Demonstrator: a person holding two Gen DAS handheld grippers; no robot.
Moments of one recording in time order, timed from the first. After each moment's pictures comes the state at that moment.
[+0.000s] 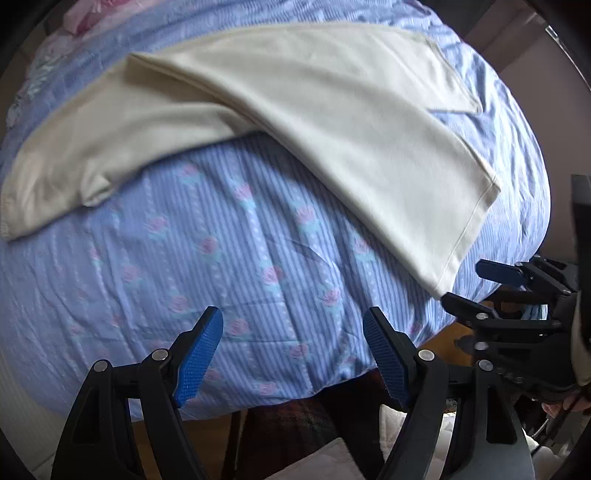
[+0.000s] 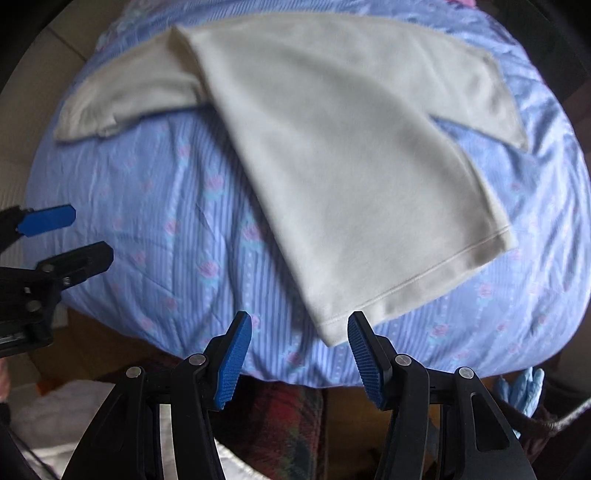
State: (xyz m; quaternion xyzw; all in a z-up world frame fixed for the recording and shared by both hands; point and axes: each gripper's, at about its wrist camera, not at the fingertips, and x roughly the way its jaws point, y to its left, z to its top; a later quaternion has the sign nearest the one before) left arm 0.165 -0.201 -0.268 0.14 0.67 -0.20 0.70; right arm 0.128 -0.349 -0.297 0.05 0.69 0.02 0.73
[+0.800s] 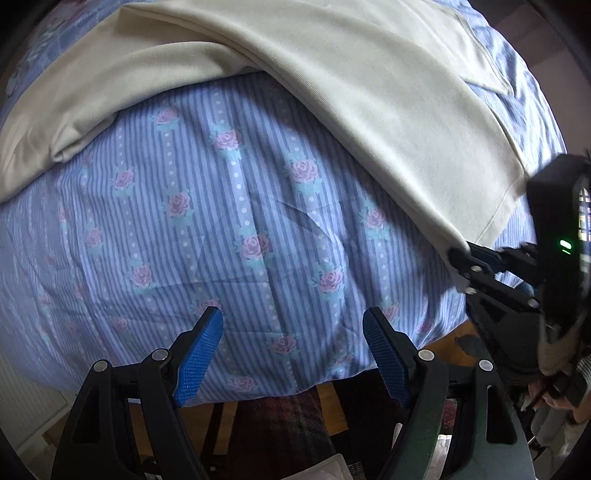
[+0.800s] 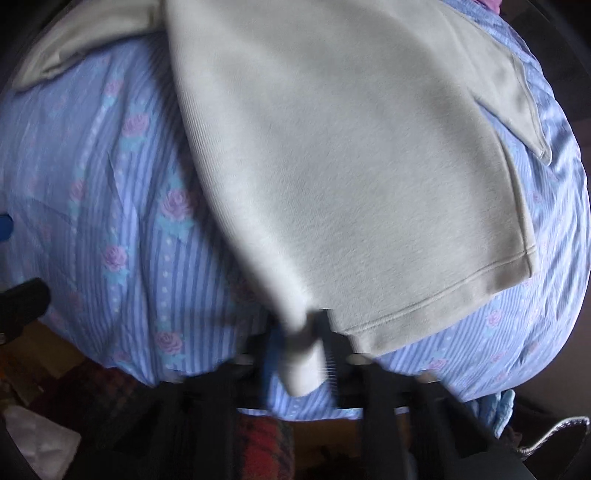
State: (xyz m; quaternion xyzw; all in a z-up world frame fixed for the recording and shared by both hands) left arm 0.151 -0.213 -0.317 0.12 0.71 -0.15 0.67; right arm 0.138 -0.344 -0.375 -0.04 0.71 -0.01 0.70
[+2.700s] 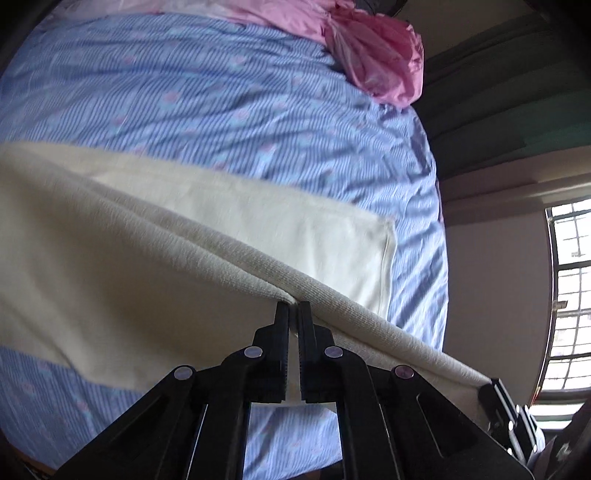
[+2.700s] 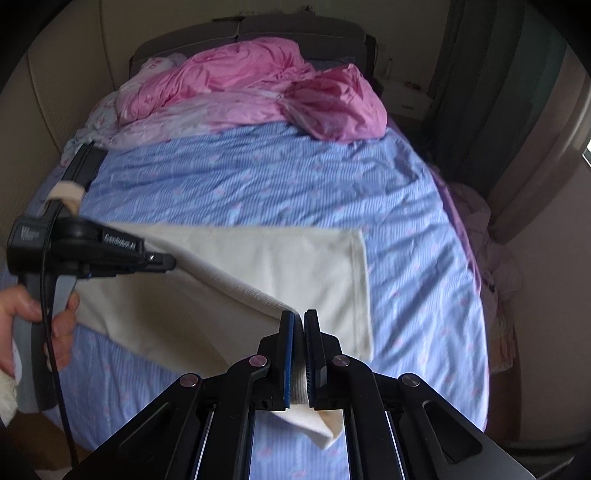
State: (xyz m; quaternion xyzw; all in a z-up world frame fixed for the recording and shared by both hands) left arm 0.417 -0.367 -0.232 -0.17 0.65 -0.19 0.71; right arm 0.284 -0.536 -0.137 0.01 0.50 -0.07 0.86
